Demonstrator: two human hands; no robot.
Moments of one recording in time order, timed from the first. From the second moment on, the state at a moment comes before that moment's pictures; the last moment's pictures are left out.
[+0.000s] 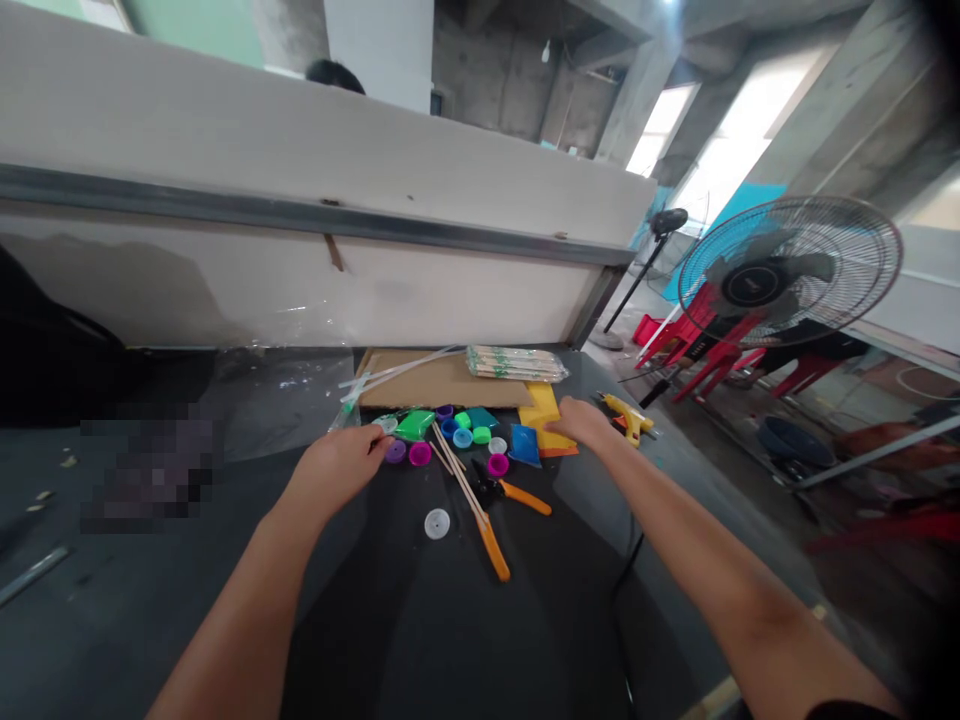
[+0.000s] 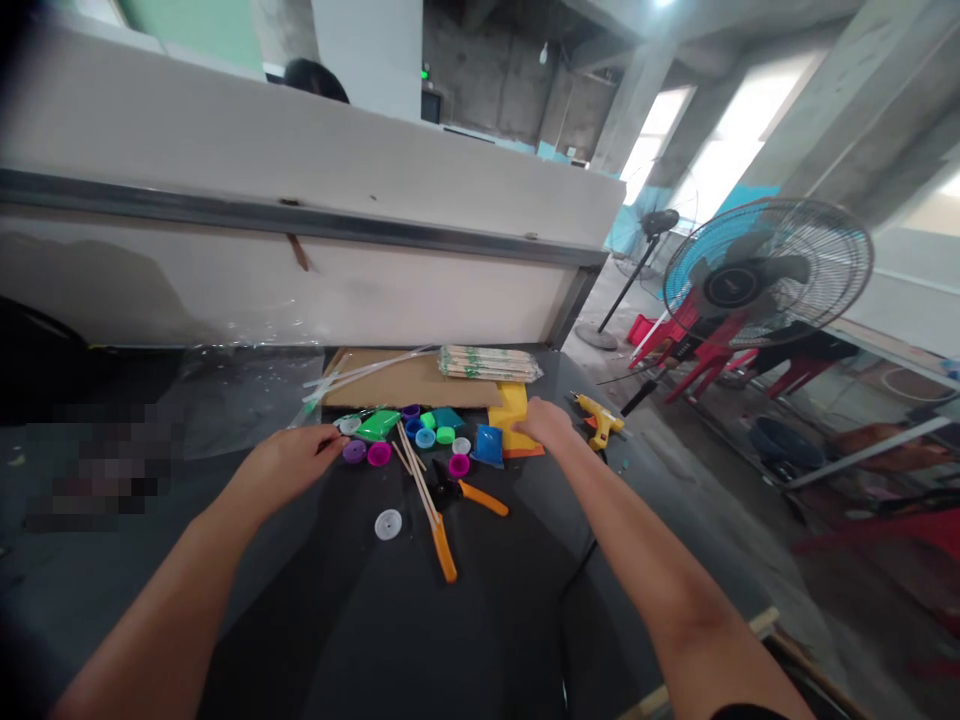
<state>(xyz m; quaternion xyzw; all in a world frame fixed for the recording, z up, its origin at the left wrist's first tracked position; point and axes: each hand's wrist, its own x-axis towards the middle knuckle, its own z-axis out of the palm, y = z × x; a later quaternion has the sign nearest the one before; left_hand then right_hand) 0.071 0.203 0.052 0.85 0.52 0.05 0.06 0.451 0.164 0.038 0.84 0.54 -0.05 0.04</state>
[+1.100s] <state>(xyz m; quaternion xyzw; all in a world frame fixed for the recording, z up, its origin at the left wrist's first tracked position) 0.053 0.206 0.062 0.83 0.55 0.10 0.06 0.371 0.159 0.056 0.71 0.70 -0.07 -0.08</state>
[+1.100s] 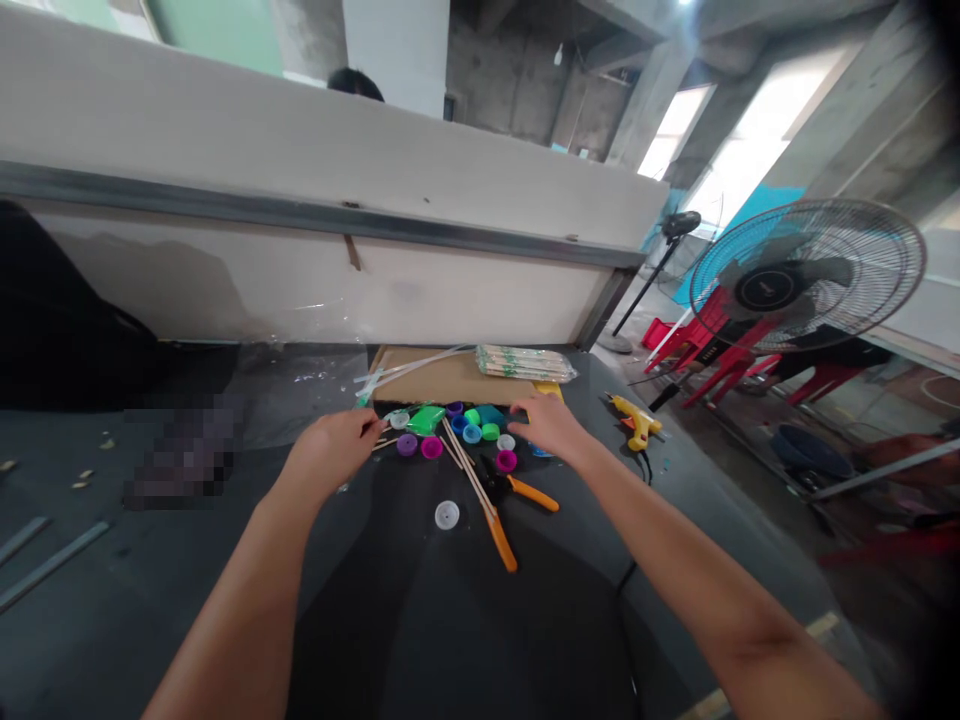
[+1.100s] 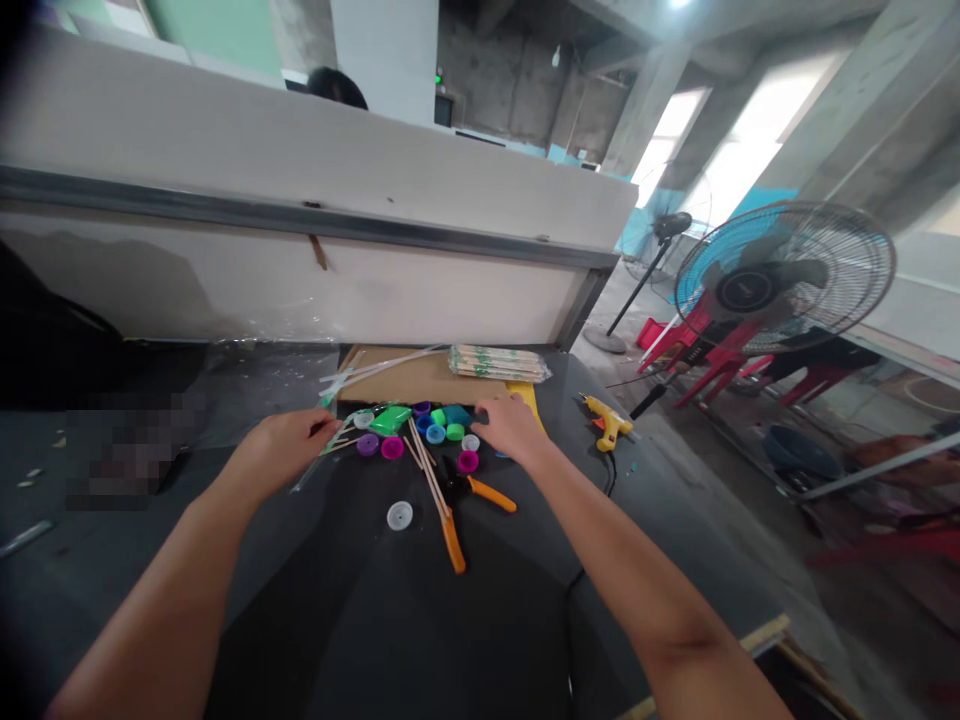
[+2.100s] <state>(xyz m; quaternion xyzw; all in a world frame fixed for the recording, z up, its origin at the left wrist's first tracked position) 0.106 0.179 0.068 0.81 0.37 0.32 0.31 0.285 0.128 0.066 0.56 0.62 -0.30 -0.46</state>
